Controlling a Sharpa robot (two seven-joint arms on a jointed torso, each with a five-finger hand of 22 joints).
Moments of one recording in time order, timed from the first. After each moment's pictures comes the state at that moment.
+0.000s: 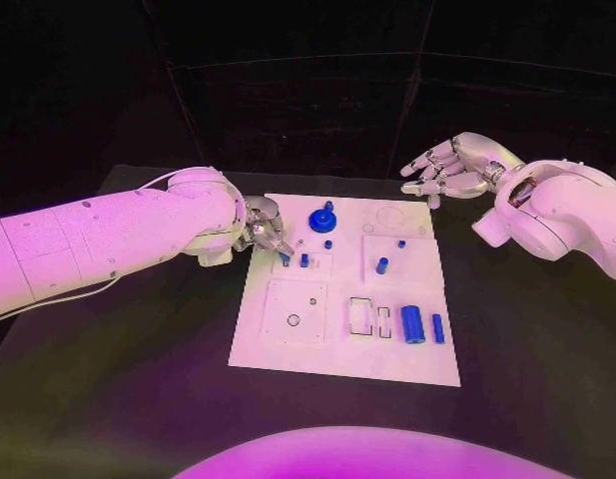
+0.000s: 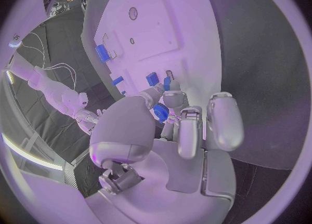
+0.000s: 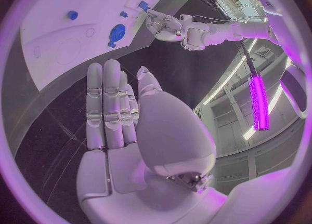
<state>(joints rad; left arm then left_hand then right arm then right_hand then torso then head) 1.29 -0.72 -0.09 1.39 -1.10 0.18 -0.47 1.14 0.00 0.47 0.04 0.05 0.83 0.05 0.80 0.44 1.26 -0.04 1.11 0.83 1.47 -0.09 1.56 1.31 0.08 1.47 0.01 1.30 1.18 1.31 -0.83 -0.06 1.39 -0.84 -0.25 0.10 1.50 -0.01 -0.12 0.19 0.27 0.91 0.16 0.15 0.07 1.16 0.07 0.42 0.54 1.40 -0.01 0.49 0.59 0.18 1.05 0.11 0.75 0.51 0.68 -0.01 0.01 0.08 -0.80</state>
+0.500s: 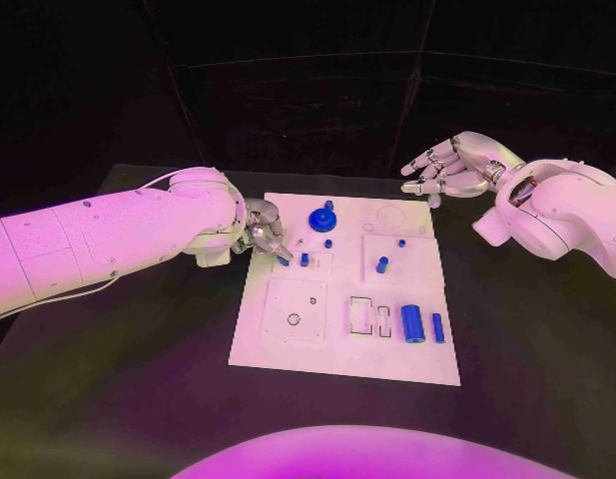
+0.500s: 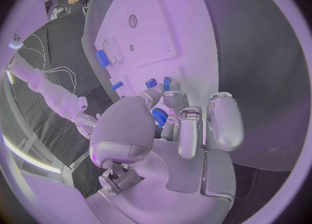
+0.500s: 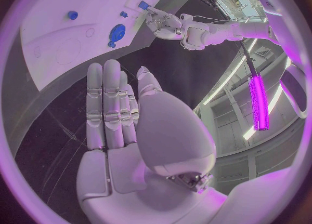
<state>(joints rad) 1.29 -0.72 -0.09 1.38 -1.10 0.22 -0.48 1.15 0.00 0.47 0.04 0.05 0.83 0.05 0.80 0.44 1.26 -0.04 1.11 0.83 1.47 -0.09 1.56 1.31 0.08 1.47 0.01 1.30 1.18 1.31 -0.83 -0.06 1.39 -0.84 -0.25 0.10 1.50 -0.01 -0.12 0.19 0.27 0.91 0.16 0.15 0.07 1.16 0.07 0.42 0.54 1.40 -0.01 0.49 0.59 0.18 1.05 0.11 0.75 0.51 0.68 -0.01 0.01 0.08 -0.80</state>
